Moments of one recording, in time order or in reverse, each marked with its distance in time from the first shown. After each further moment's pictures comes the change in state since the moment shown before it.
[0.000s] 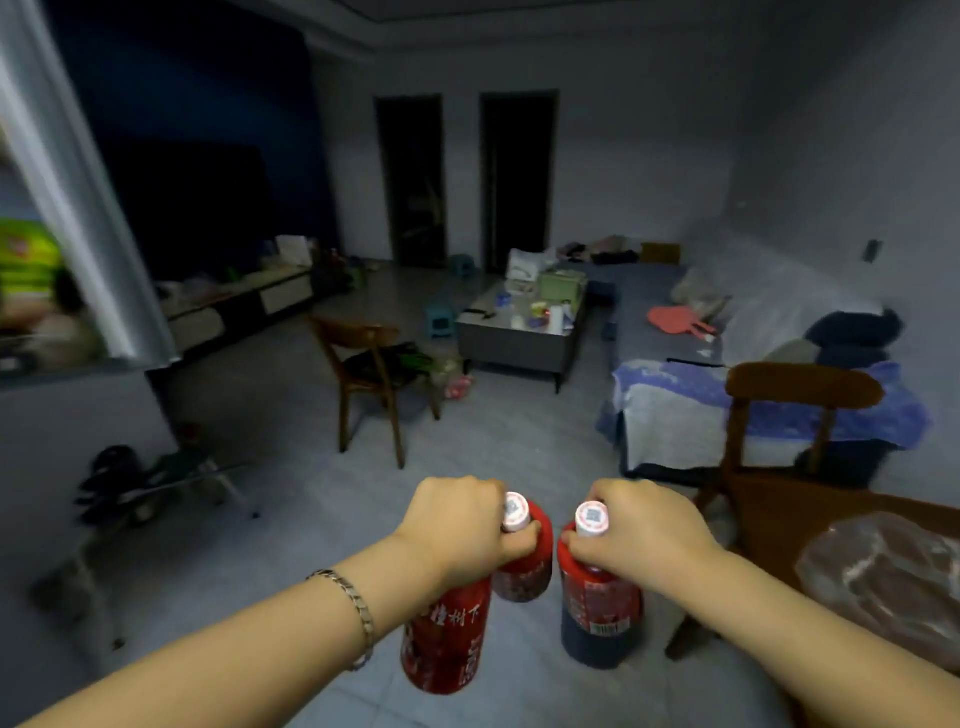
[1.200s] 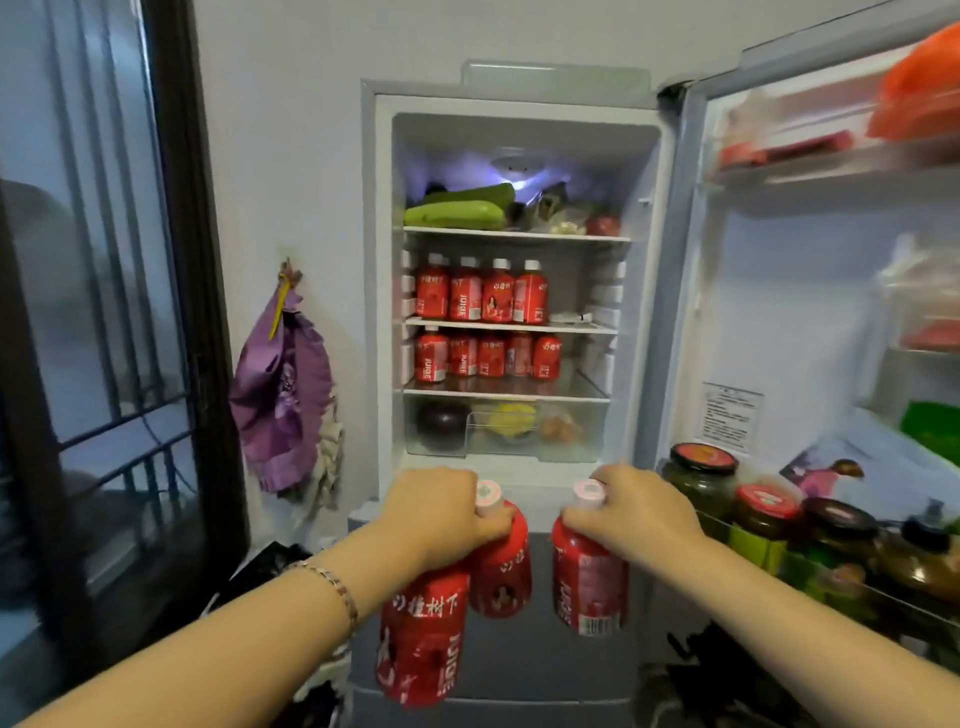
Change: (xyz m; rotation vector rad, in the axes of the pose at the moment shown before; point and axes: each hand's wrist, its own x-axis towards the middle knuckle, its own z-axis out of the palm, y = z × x) left_hand -0.377 -0.750 -0.148 0.357 0.145 -1.296; right_hand 0.144 -0.943 0.063 0.357 -0.115 -1.210
